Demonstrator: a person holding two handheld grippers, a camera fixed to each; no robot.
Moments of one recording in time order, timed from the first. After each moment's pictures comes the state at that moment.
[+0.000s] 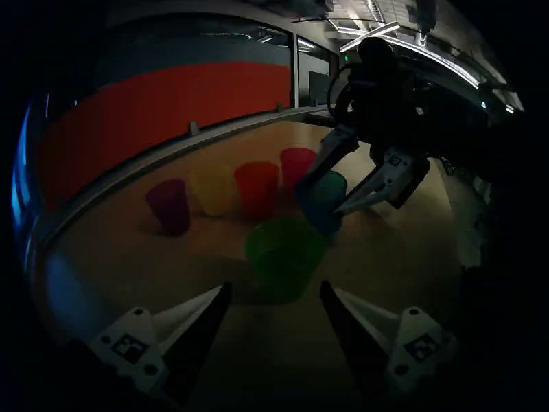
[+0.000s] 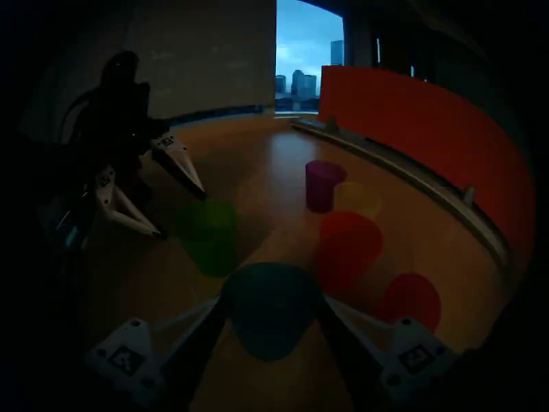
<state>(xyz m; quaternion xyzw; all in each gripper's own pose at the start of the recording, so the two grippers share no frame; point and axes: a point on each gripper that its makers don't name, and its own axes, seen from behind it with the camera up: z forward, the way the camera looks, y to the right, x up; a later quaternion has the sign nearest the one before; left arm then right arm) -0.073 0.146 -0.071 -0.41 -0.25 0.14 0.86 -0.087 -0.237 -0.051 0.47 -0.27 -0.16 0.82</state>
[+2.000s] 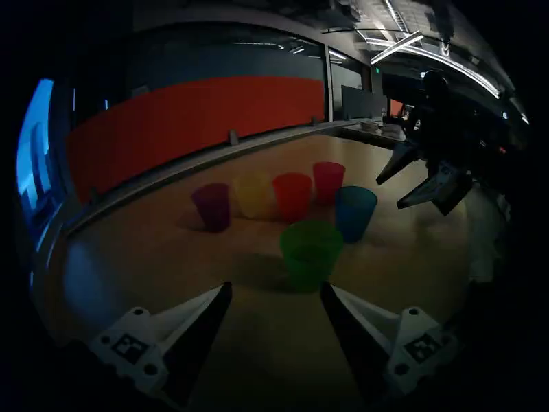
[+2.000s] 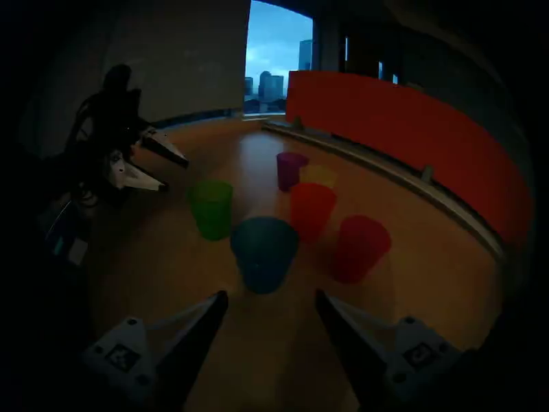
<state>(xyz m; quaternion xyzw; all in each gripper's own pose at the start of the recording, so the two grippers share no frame) -0.045 0.100 -0.073 -0.32 -0.23 0.12 0.91 -0.065 -0.155 -0.108 0.39 -0.27 -0.14 0.87</state>
